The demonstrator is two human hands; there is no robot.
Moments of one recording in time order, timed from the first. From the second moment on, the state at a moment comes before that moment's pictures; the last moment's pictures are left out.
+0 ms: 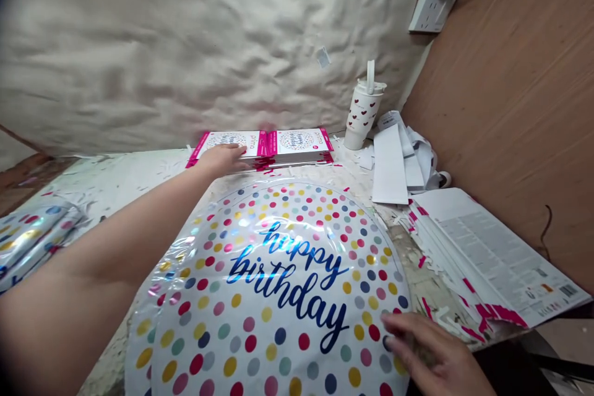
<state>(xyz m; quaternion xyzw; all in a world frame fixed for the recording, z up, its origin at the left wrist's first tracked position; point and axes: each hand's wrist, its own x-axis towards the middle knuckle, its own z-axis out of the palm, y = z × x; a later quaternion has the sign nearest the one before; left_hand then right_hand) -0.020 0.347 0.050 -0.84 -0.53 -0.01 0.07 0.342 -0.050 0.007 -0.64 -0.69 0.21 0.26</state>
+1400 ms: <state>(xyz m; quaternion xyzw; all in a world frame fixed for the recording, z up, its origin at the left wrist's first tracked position) -0.080 -0.004 0.059 -0.86 -0.49 0.00 -0.09 0.198 -0.028 0.033 -0.53 -0.75 0.30 0.26</state>
